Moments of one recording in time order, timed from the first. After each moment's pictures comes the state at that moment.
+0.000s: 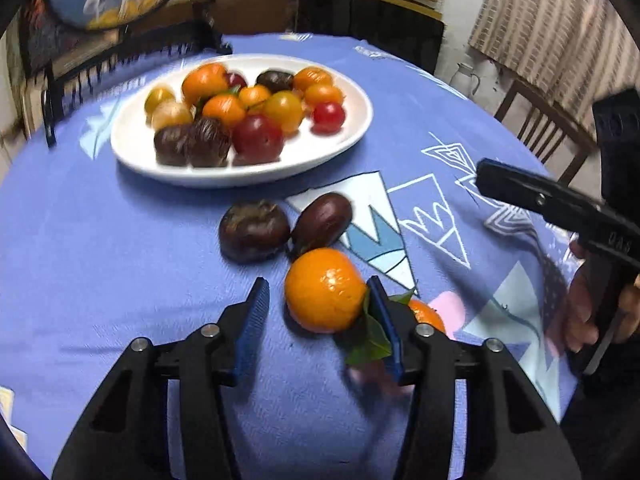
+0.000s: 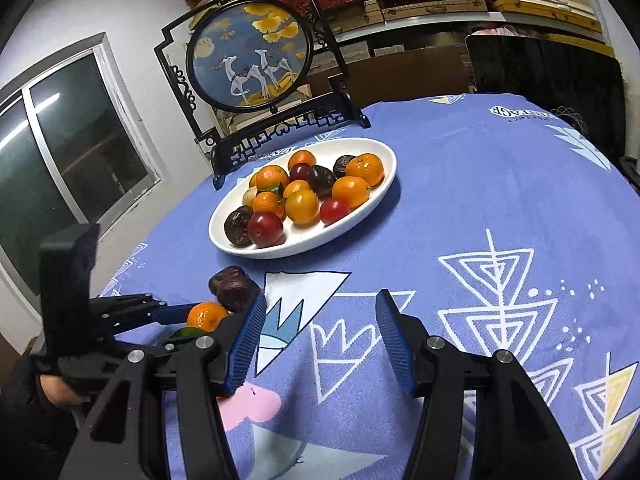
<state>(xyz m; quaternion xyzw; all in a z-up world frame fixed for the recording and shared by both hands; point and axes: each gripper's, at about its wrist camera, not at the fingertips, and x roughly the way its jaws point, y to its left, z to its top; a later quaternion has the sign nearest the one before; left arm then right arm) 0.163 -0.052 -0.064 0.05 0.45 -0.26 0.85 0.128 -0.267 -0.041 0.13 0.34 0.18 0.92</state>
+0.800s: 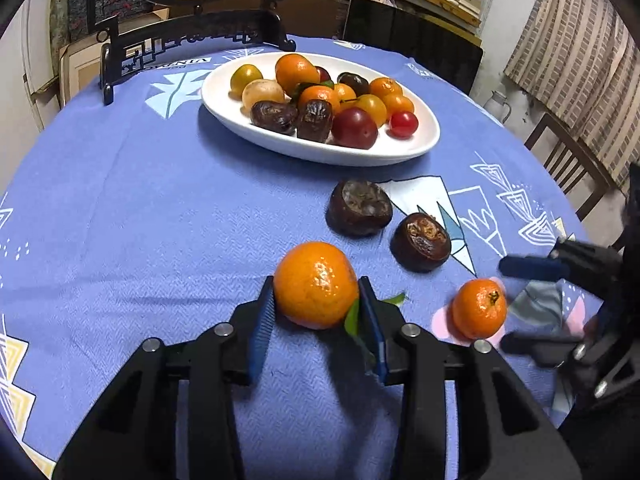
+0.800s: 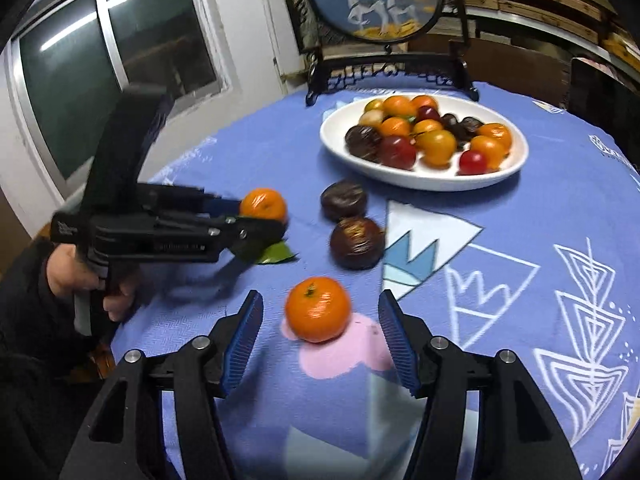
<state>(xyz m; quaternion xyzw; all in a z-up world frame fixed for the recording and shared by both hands) 0.158 0.010 -0.065 0.01 0.45 -0.21 0.87 0.096 -0.170 -0.047 -0.02 0.40 0.29 0.87</state>
